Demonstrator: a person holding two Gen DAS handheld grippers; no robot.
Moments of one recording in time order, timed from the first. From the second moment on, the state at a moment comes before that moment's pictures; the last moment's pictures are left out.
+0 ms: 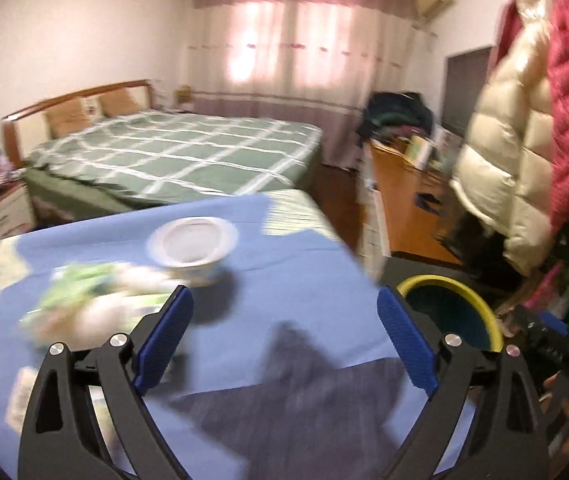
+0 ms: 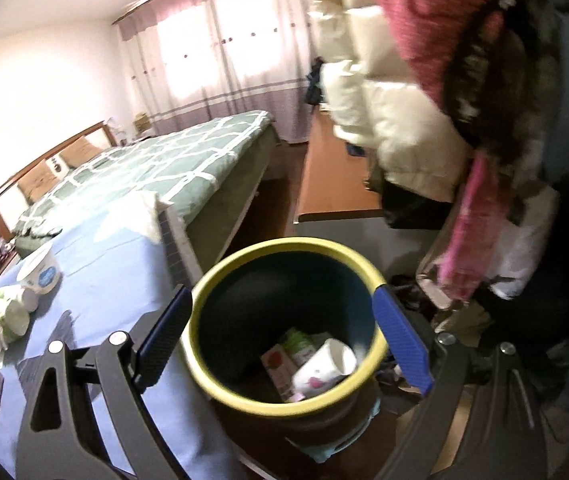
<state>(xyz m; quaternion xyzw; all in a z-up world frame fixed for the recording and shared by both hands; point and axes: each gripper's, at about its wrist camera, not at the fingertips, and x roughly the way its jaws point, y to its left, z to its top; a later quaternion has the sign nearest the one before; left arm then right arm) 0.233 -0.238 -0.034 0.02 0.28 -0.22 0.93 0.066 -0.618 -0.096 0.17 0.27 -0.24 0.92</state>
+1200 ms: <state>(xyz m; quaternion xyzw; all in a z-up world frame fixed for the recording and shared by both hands) 0.231 0.106 -0.087 -0.10 0.23 0.22 0.94 0.269 -0.265 -0.071 0.01 0.35 0.14 0.93</state>
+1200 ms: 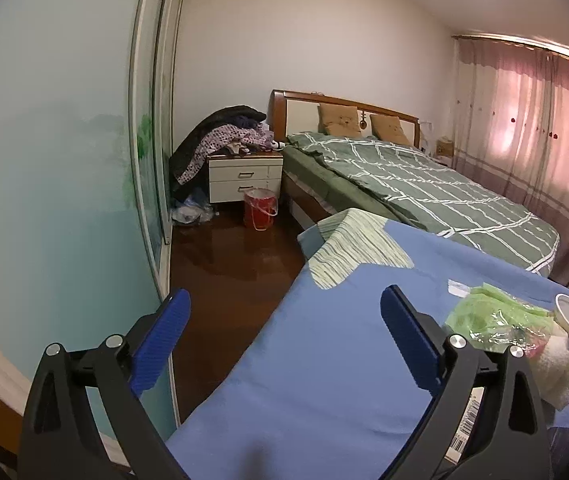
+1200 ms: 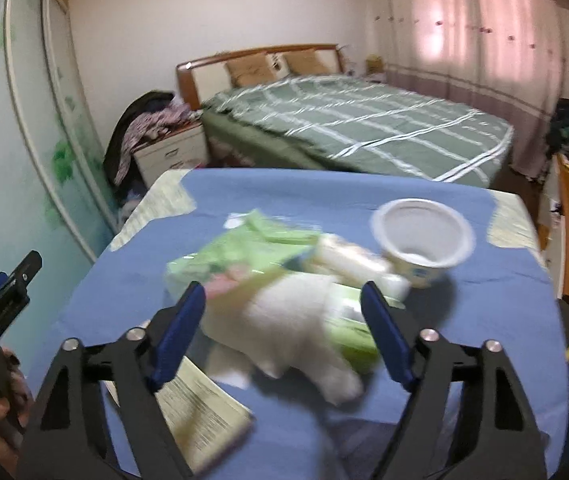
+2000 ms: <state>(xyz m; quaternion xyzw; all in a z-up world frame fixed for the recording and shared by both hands) 0.225 0.091 -0.083 -0.11 0.24 0.20 0.95 0.267 -0.249 -0.038 0.05 0.33 0.17 0.93</state>
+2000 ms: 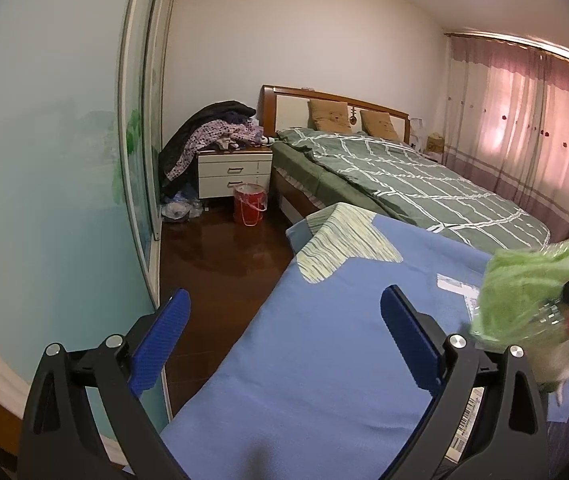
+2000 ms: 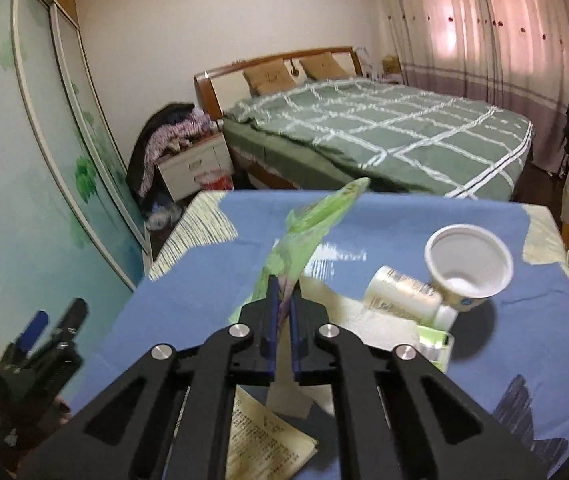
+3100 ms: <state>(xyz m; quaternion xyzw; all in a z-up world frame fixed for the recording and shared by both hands) 0.227 0.020 -0.083 -0.02 0.24 0.04 0.97 0.143 -0.479 -0.005 0.15 0.23 -0.03 0.96</state>
